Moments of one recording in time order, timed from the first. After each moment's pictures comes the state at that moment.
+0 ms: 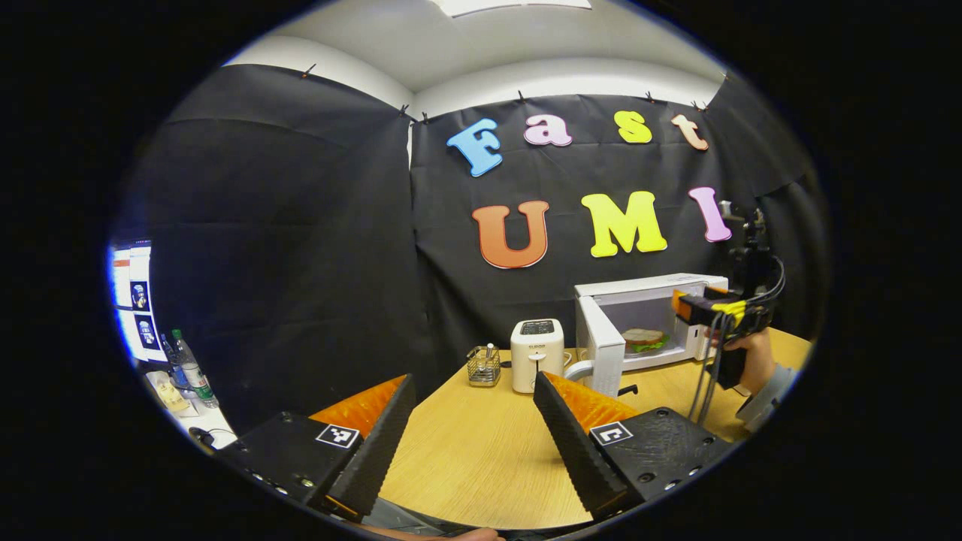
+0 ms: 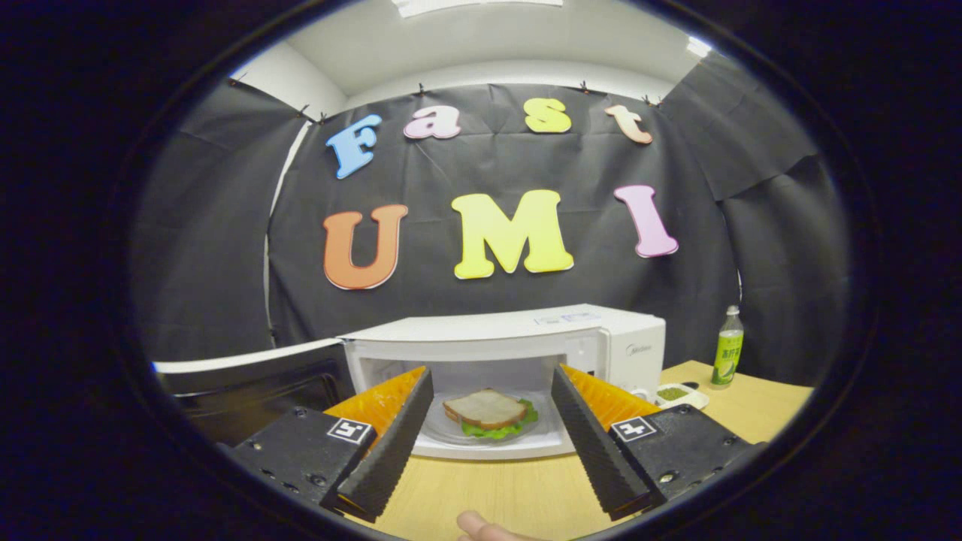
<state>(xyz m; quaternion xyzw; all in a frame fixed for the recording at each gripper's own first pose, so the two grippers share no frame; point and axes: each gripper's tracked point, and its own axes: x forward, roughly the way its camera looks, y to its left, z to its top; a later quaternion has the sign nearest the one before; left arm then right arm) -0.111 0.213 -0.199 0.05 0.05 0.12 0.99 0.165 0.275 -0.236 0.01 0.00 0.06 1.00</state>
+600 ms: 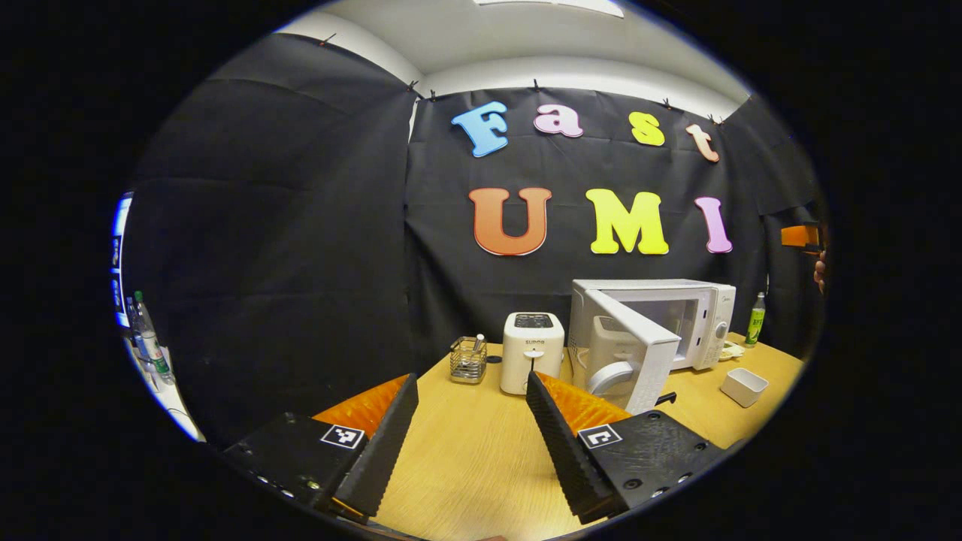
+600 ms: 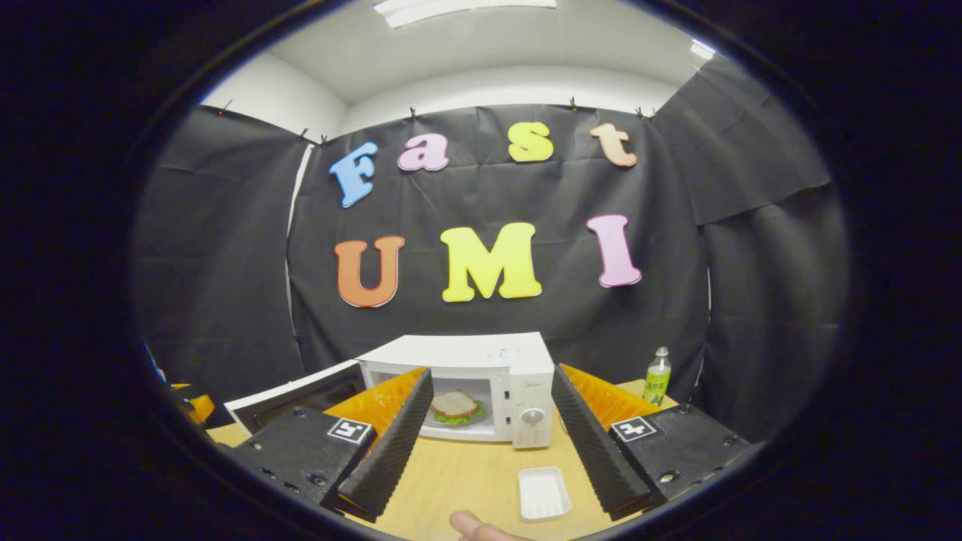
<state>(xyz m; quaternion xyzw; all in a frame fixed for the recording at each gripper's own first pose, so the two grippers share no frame) -0.045 0.232 -0.242 -0.01 0.06 0.08 0.99 0.032 0.140 -0.123 0.01 0.02 0.06 1.00</state>
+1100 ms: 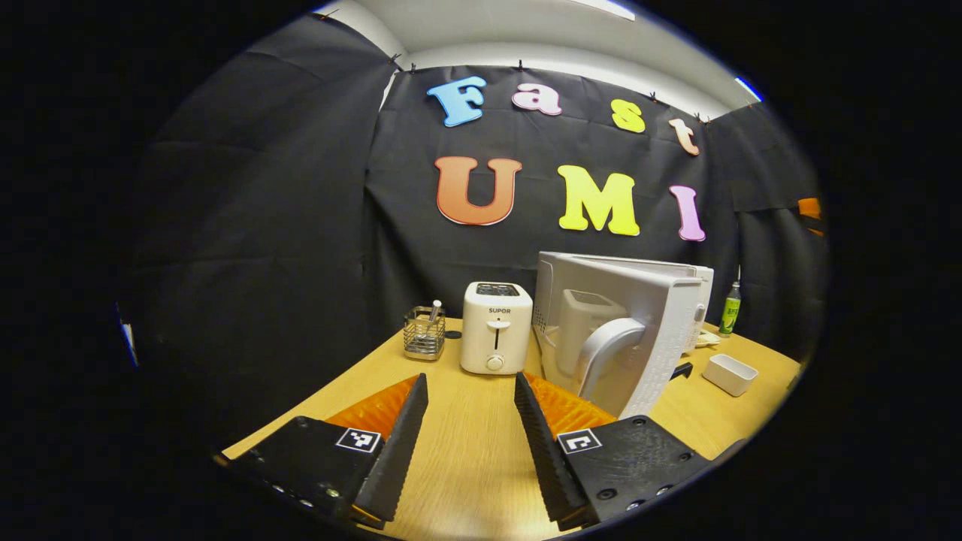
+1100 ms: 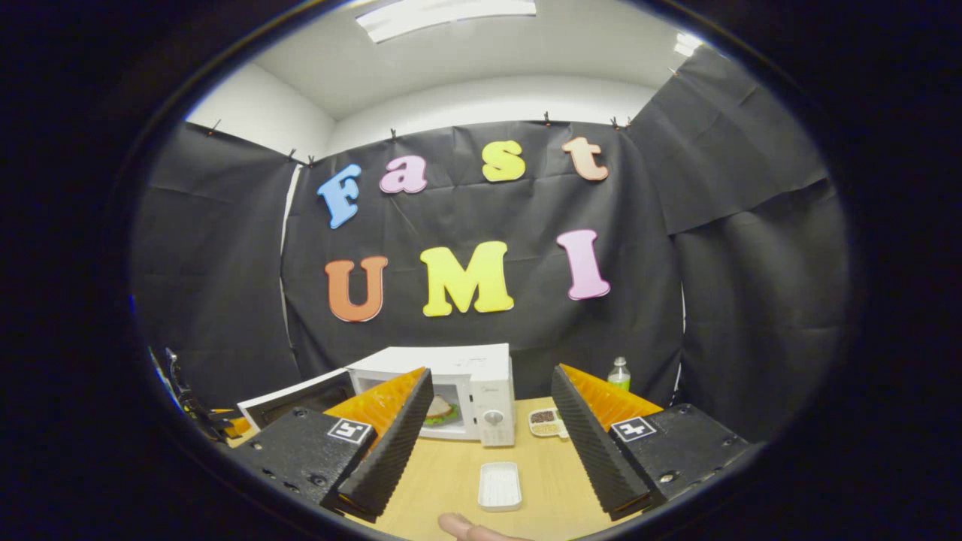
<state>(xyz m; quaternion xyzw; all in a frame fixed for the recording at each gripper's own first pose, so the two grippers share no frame) -0.009 0.203 -0.296 -0.04 0.10 0.00 0.99 -0.024 0.077 -0.097 0.03 0.00 0.06 1.00</state>
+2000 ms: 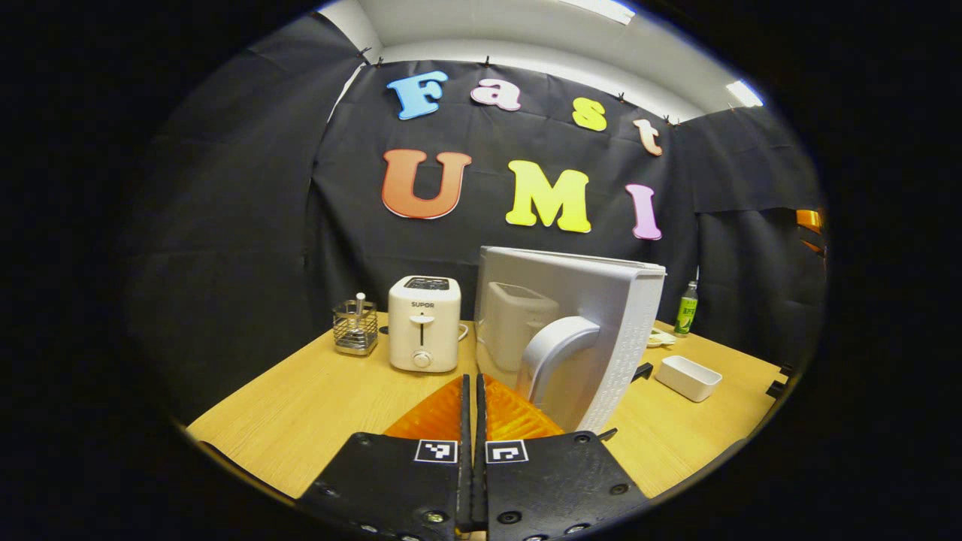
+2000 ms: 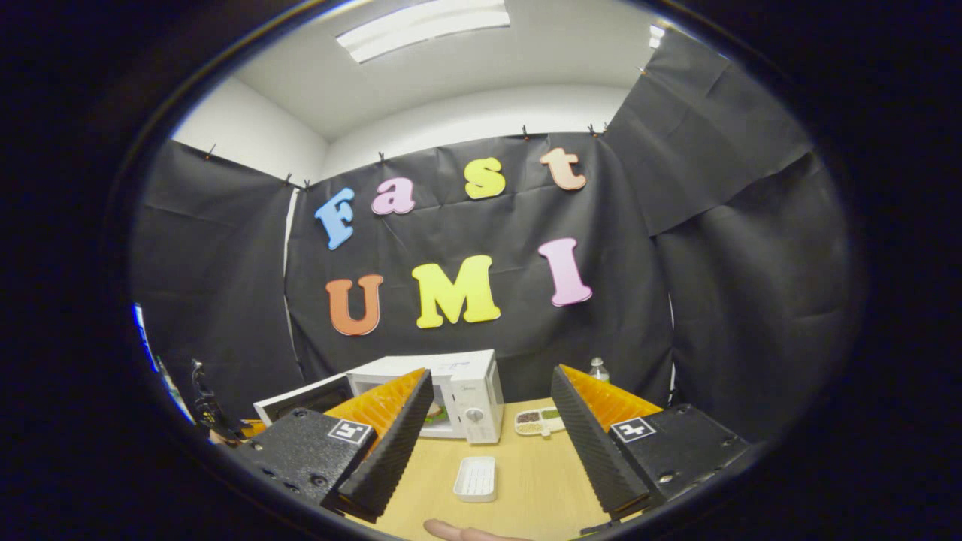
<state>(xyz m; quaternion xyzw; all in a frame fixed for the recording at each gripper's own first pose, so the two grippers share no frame) 0.000 0.110 -0.297 -0.05 0.10 -0.10 0.99 -0.066 0.001 -0.103 0.05 -0.03 0.06 1.00</state>
